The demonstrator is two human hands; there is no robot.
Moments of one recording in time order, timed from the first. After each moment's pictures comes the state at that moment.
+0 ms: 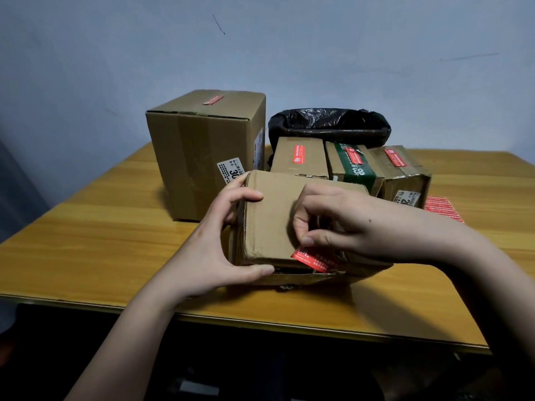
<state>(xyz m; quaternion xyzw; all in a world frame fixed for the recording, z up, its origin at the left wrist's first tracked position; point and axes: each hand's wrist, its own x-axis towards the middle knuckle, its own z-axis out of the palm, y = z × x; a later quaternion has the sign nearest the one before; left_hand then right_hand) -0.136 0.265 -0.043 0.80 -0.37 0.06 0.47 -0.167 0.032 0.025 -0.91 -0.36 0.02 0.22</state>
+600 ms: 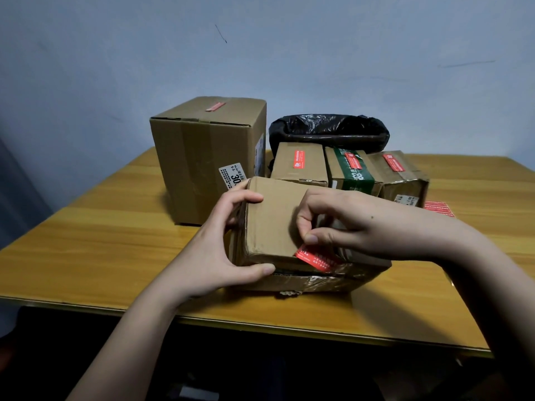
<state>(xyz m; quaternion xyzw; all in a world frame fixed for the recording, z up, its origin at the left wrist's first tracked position) -0.137 0.265 -0.040 0.81 -0.34 0.04 0.47 -0.170 0.031 0.033 -0.91 -0.35 0.03 0.23</state>
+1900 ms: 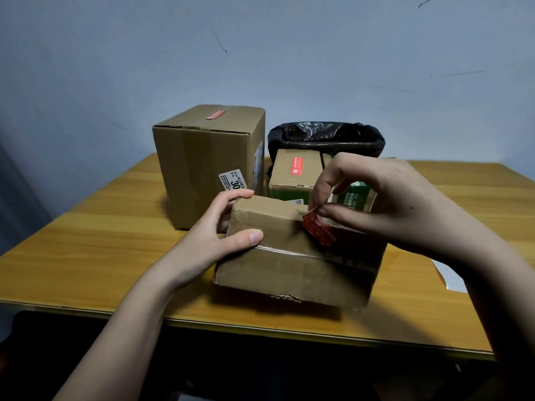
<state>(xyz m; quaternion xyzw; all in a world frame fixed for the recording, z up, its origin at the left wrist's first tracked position) -0.131 0.265 -0.025 0.78 -0.26 -0.04 0.57 -0.188 0.020 0.050 -0.86 -0.37 -0.22 0.25</state>
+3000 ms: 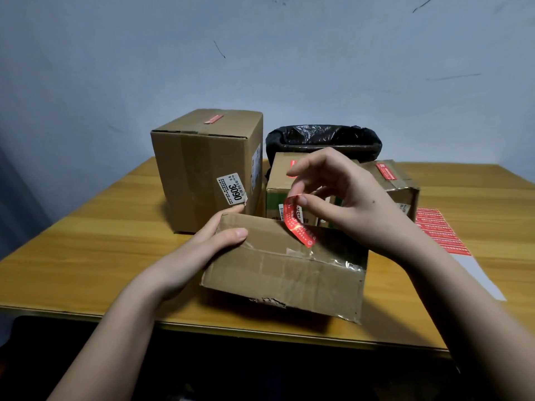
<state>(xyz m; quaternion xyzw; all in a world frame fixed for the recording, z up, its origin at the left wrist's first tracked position) -0.134 0.268 -0.026 0.75 -0.17 -0.15 0.62 -0.162 0.036 0.022 -0.81 -0.31 -0.17 0.47</state>
